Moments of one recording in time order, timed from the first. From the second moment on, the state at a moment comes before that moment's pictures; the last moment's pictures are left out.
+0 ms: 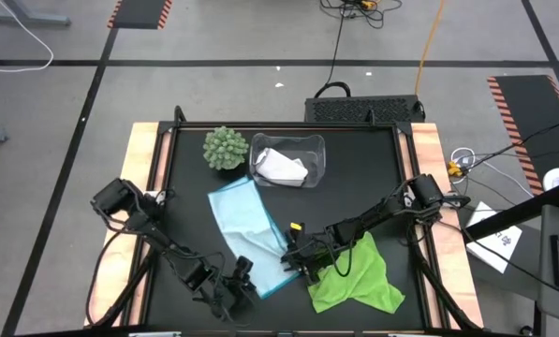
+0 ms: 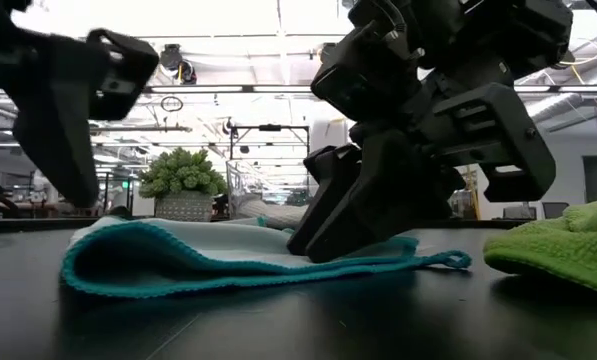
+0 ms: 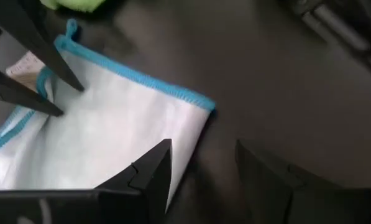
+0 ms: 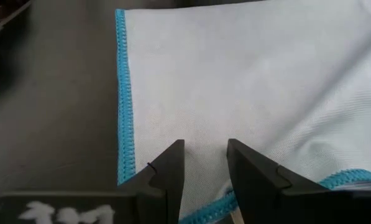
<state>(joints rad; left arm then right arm) -0.72 1.83 0.97 -0.04 -0.30 -0.06 0.32 2.00 0.93 0.38 -0.09 -0.04</state>
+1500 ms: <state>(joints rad) -0.64 1.72 1.04 -0.14 -0.29 0.05 0.40 1.96 0.93 0.52 0.11 -0.35</state>
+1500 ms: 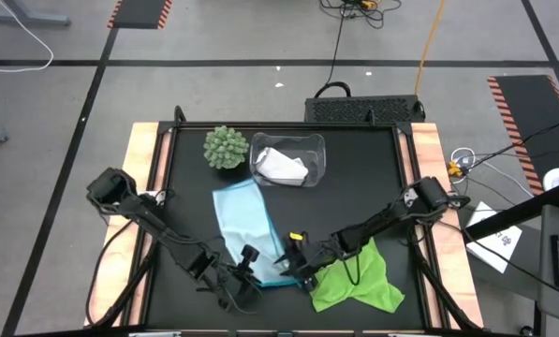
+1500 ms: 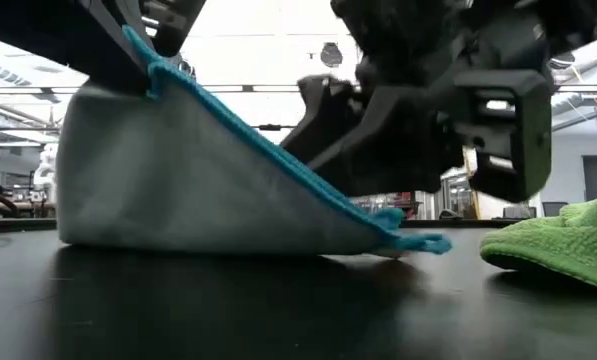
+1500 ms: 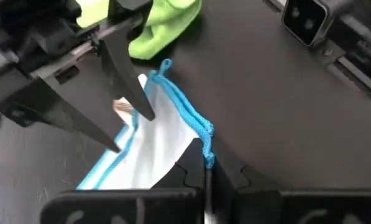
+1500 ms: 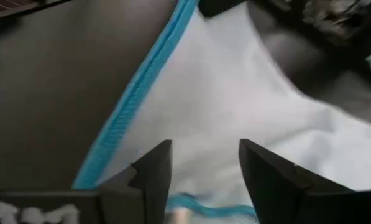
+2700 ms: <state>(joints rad) -0.59 1.69 1.04 -0.20 -0.33 0.05 0.42 1.91 0.93 0.53 0.11 0.09</state>
